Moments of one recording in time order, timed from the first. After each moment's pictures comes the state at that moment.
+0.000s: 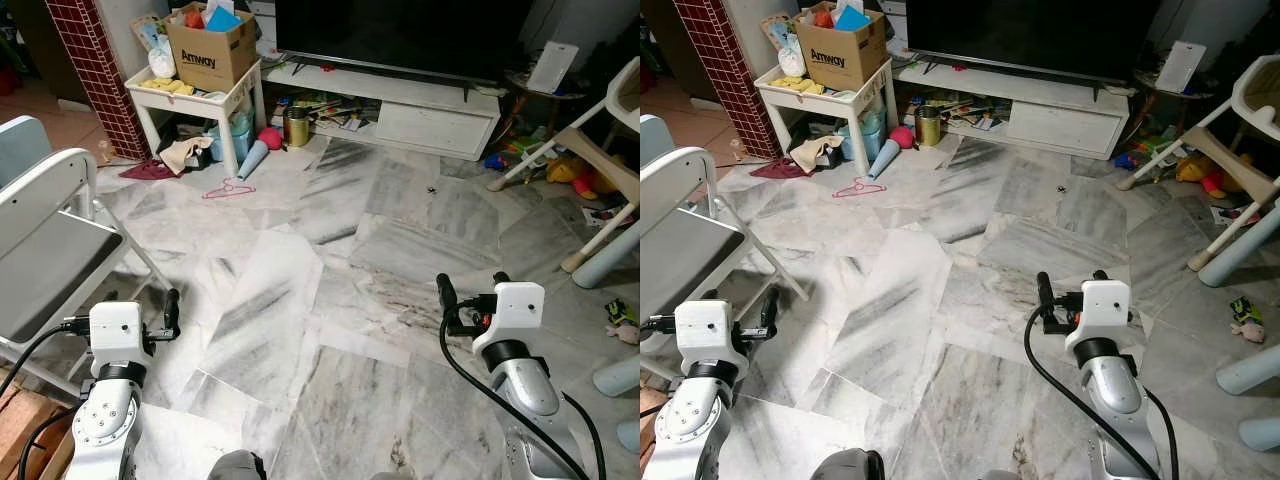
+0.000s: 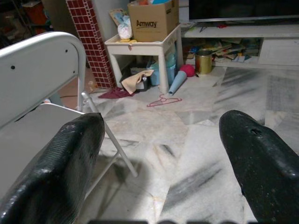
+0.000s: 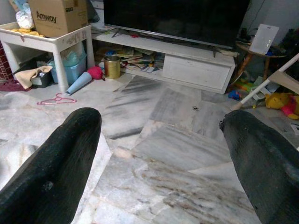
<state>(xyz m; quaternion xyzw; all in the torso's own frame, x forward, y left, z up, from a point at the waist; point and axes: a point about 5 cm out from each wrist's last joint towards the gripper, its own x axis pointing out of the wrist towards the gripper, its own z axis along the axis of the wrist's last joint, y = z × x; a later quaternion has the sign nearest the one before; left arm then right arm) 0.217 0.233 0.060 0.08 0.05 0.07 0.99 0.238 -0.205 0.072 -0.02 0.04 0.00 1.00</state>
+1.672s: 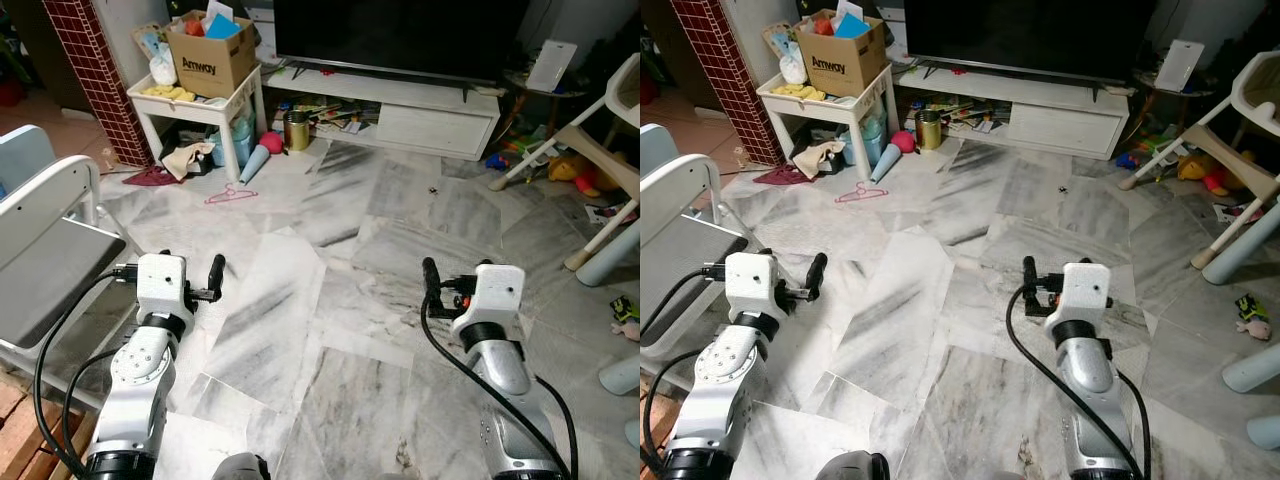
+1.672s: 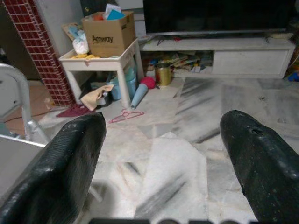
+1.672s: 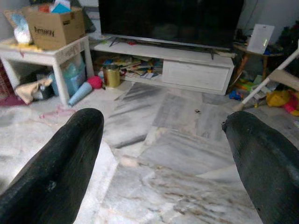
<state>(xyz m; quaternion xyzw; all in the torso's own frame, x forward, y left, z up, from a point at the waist) 0.263 0.200 0.079 0.06 0.05 -0.02 1.00 0.250 -0.181 0.079 -0.02 0.04 -0.02 1.00</state>
